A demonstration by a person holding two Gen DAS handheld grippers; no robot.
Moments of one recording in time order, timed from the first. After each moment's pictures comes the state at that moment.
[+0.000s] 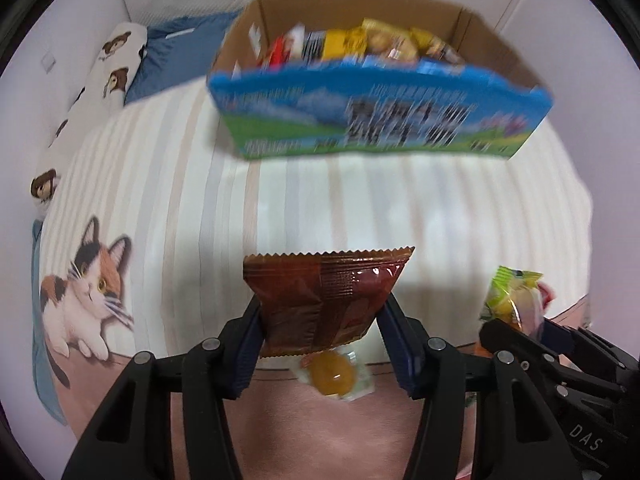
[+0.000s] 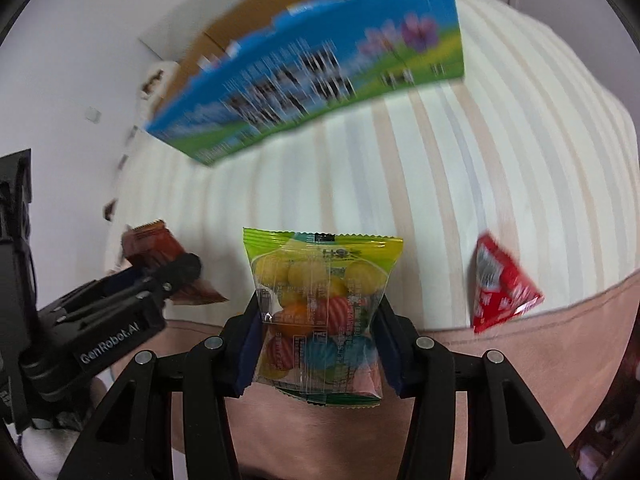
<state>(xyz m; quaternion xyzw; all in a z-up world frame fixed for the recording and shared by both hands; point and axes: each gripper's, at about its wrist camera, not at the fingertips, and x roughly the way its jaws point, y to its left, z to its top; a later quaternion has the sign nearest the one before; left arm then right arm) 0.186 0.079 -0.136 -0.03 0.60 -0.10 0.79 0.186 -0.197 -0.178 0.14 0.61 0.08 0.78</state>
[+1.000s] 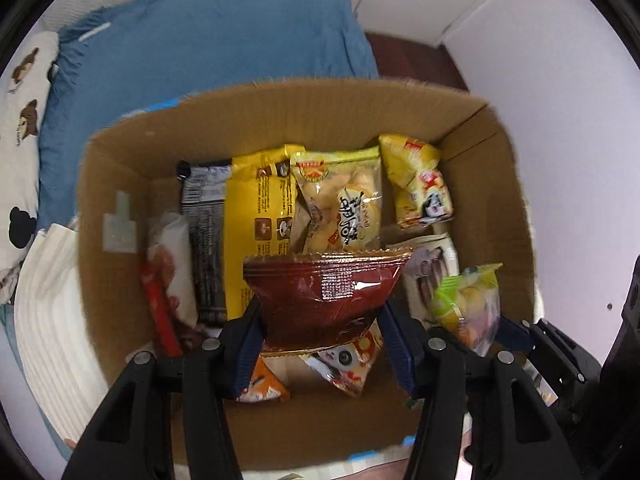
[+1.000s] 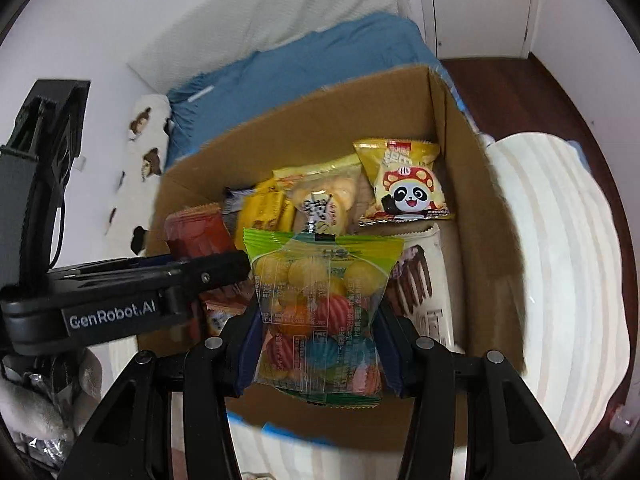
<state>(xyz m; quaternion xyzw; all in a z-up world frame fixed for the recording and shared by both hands) 0.488 -0.004 -0.139 -0.05 0.69 -0.19 0.69 0.464 -0.209 -0.150 0.12 0.62 0.07 0.78</state>
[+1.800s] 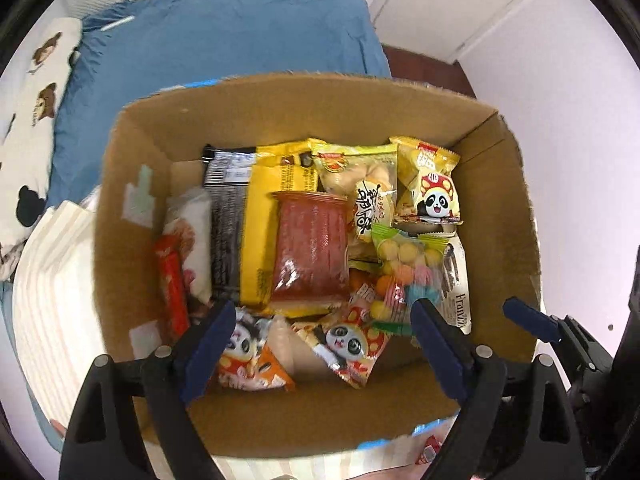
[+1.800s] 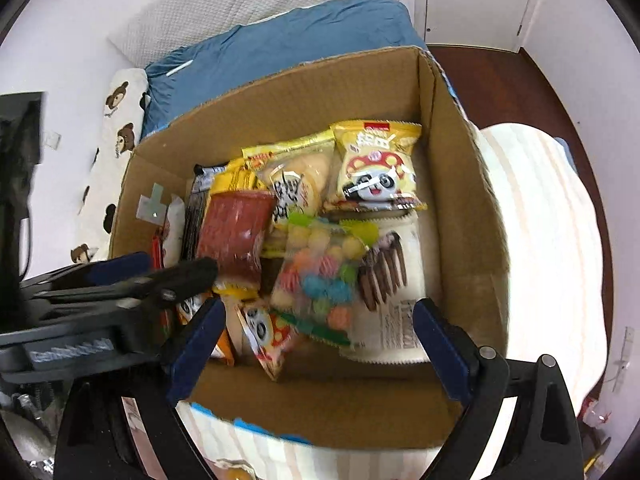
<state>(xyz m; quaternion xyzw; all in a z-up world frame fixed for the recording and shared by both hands) 0.440 0.024 -0.118 -0.08 0.66 -0.16 0.73 0.461 -0.212 -0.151 0.08 0.64 0.04 0.76</state>
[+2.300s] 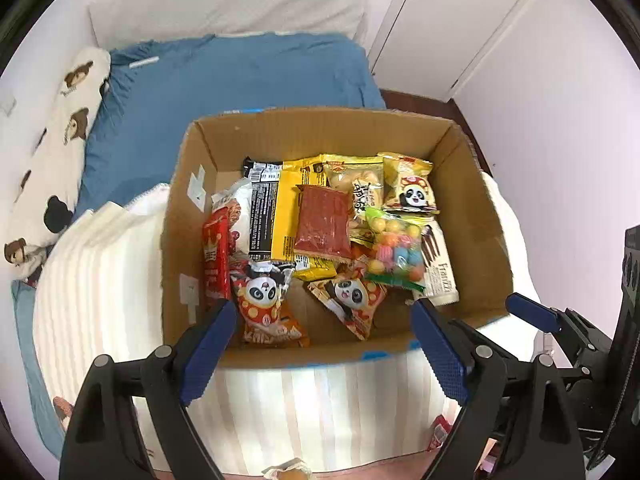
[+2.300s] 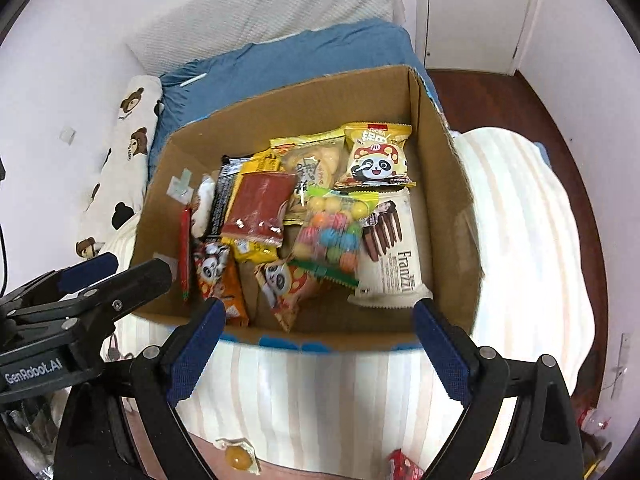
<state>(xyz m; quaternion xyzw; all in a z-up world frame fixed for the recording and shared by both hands) 0.371 0.048 -0.057 -0.07 0.59 -0.14 0.79 0.394 -0.202 -0.104 0.06 0.60 0.05 0.79</state>
